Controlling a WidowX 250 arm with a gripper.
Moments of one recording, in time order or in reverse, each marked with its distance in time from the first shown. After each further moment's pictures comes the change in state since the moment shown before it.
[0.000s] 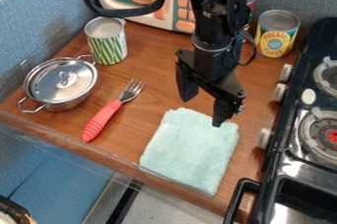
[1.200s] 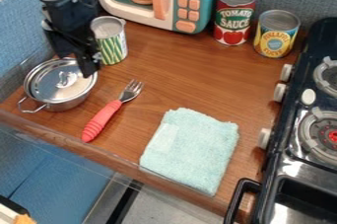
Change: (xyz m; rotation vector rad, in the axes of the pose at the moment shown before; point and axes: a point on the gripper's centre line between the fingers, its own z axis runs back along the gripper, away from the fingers) arm -0.096 0.170 0.033 0.074 -0.009 0.133
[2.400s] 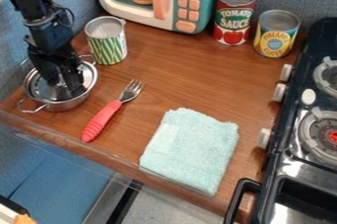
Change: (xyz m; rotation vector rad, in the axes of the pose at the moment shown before) arm -0.011 0.040 -0.060 -0.089 0.066 0.178
